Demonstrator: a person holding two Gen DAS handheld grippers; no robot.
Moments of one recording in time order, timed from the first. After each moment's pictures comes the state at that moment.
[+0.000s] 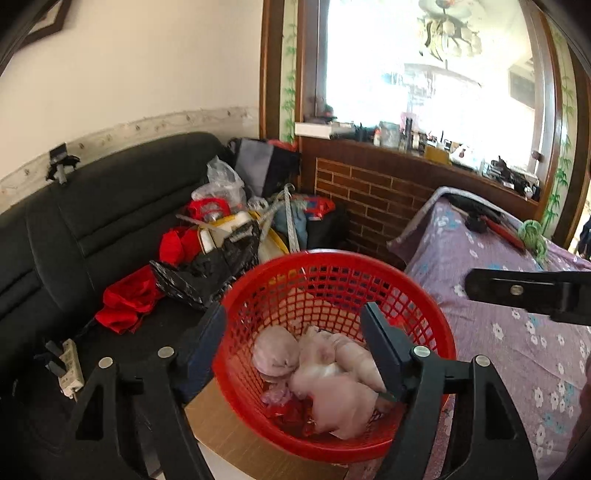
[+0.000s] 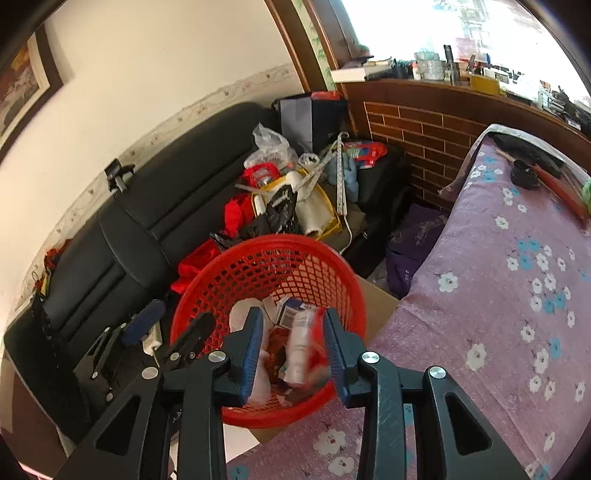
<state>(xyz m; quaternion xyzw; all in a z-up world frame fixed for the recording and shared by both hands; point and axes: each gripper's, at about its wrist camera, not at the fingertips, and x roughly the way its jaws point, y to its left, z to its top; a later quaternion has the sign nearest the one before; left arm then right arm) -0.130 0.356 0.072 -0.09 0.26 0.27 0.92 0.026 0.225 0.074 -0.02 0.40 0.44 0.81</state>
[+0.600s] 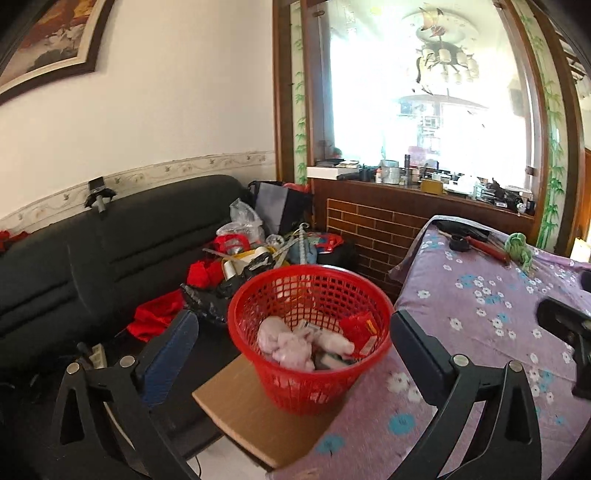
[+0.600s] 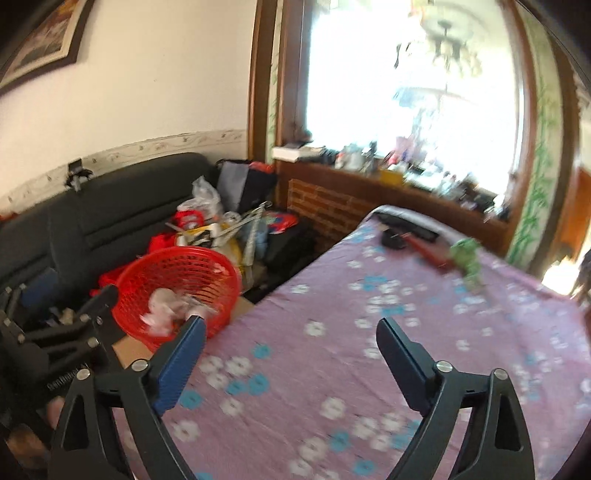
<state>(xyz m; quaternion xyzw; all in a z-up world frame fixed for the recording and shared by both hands) -0.203 0.251 0.100 -0.05 0.19 0.32 0.92 -0.082 0.092 0.095 -0.12 0.21 0.30 0.92</state>
